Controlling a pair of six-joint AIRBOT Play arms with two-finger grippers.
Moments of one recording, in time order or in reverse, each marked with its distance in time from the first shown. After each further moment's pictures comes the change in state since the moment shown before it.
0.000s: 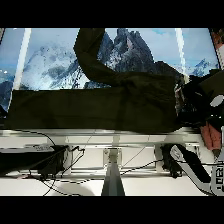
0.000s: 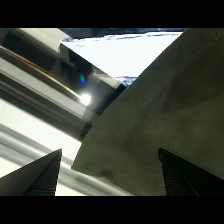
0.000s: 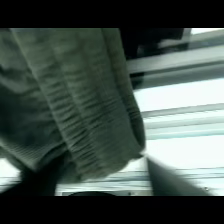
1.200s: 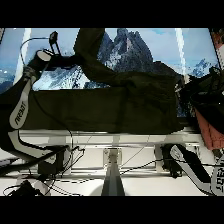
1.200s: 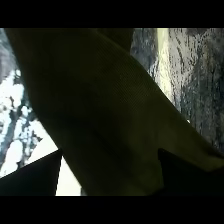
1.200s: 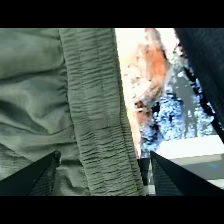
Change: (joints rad) left arm -1.043 -0.113 0.038 -0.838 0.607 -0.026; right arm 0.000 0.000 0.171 0.197 -0.283 -0.056
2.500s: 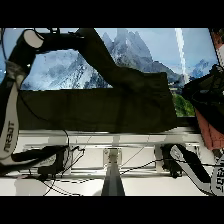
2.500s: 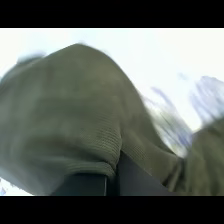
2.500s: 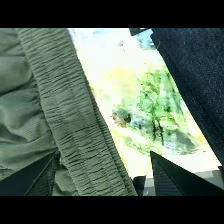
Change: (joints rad) left arm -0.136 0.304 0.169 0.175 -0.183 0.144; right arm 0.000 0.000 0.000 0.002 -0.073 -0.003
